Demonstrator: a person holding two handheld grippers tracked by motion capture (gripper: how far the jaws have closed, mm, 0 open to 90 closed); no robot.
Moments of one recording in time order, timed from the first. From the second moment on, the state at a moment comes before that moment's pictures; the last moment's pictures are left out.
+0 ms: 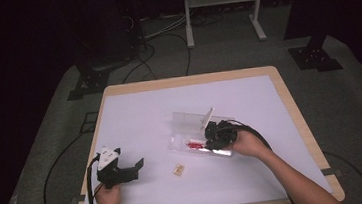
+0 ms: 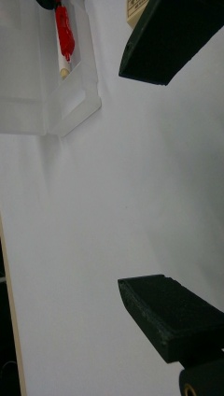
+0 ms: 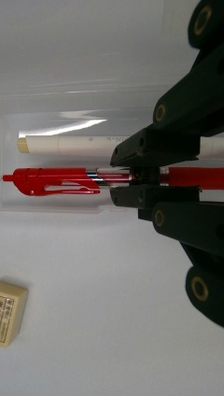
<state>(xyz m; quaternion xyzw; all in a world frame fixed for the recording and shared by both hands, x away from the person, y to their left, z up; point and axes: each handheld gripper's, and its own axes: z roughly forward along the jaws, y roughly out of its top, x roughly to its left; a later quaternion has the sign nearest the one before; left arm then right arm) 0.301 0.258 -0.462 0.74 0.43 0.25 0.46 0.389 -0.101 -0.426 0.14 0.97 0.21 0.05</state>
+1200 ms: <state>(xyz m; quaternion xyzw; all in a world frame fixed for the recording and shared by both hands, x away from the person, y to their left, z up) 0.298 0.259 -0.460 0.73 0.43 0.24 0.47 0.380 -0.135 -0.420 0.18 0.95 0.25 0.05</state>
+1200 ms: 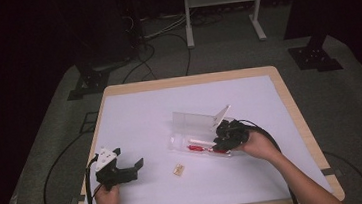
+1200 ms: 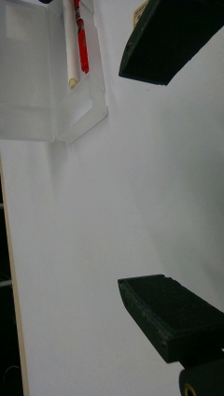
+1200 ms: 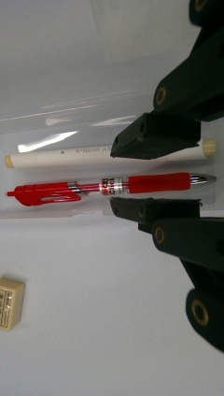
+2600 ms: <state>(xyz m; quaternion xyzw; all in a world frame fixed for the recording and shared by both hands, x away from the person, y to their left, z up) 0.289 0.211 -0.448 0.79 0.34 0.25 0.45 0.348 -0.210 -0.422 0.23 0.91 0.34 0.06</state>
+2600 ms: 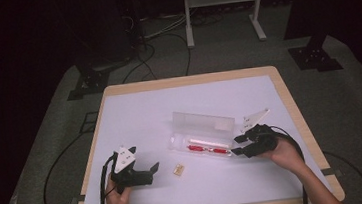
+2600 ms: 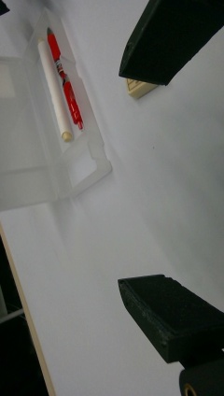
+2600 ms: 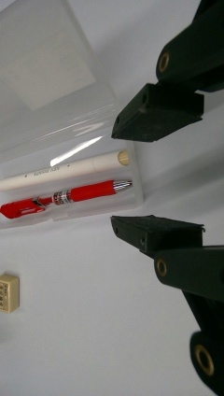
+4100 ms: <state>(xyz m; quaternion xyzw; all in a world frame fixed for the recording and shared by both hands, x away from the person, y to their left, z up) 0.285 0.155 -0.437 0.84 0.25 0.23 0.42 0.342 -0.249 -0.433 0.27 0.88 0.39 0.07</state>
